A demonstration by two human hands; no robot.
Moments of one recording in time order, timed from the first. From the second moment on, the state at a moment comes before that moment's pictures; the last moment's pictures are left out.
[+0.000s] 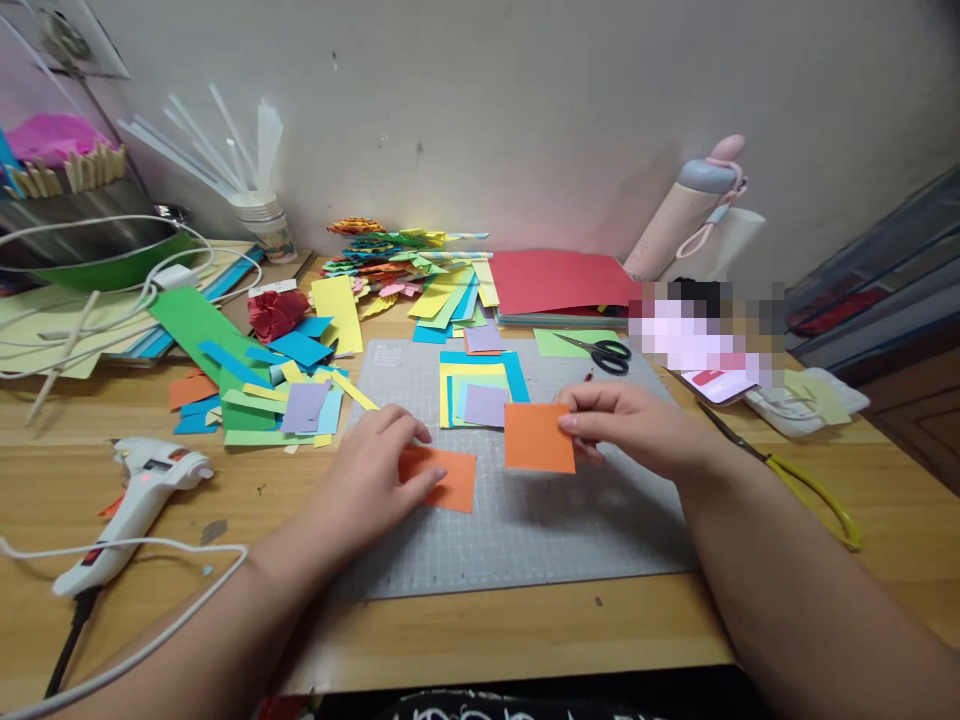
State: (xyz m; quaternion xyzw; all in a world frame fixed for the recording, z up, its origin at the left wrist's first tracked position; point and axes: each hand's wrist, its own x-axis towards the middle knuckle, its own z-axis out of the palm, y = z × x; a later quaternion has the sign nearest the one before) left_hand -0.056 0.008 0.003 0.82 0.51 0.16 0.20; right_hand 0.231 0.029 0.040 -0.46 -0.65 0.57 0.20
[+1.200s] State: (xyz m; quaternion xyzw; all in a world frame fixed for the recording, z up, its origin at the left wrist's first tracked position) left_hand -0.062 0.004 0.011 0.70 0.53 0.46 0.11; right_hand 0.219 0.091 0.017 -0.62 -0.42 0.53 0.41
